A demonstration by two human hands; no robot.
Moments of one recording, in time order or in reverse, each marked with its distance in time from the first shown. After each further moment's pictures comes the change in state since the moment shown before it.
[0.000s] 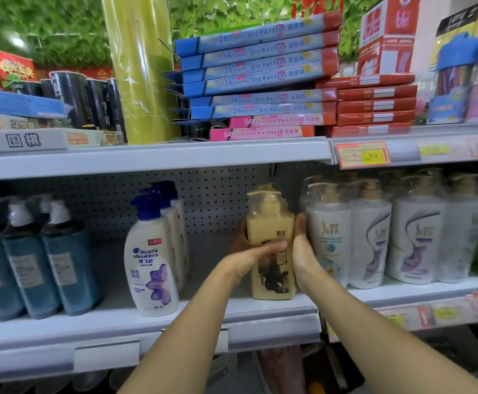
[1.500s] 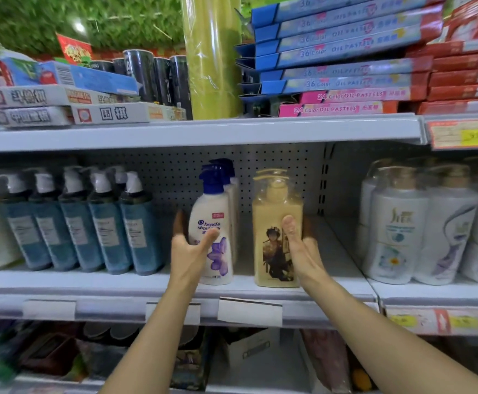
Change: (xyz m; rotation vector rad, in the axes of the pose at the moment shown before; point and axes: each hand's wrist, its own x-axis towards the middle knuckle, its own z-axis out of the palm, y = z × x) left_hand -0.096 -0.037 -0.143 -0.040 0.709 0.253; right_hand 0.001 0.079 0.071 -0.192 -0.278 -0.161
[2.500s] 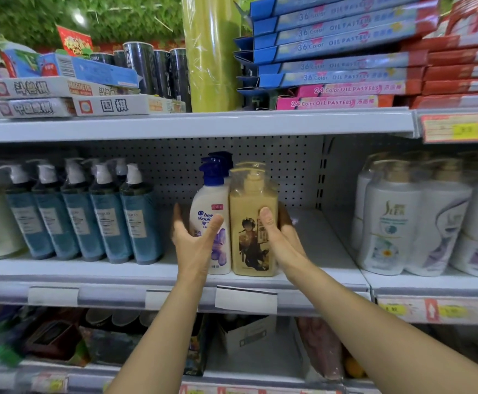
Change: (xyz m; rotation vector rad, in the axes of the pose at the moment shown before) left_hand -0.020 0.011 0.013 -0.010 0.116 -0.022; right_hand -0.014 -0.016 0.022 -0.008 -0.173 -0.016
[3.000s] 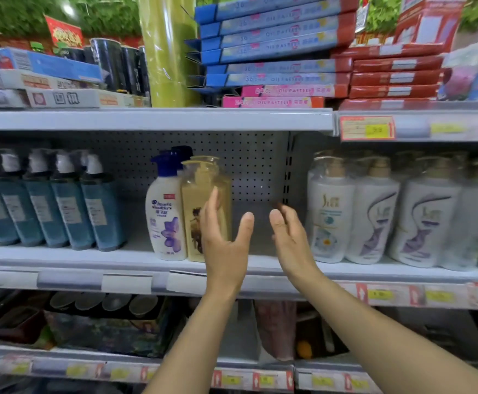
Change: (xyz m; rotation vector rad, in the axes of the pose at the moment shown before) left_hand -0.113 0.025 0.104 0.017 -0.065 0.340; right_hand -0.053 -0.009 -0.102 -0.164 0.119 -0.130
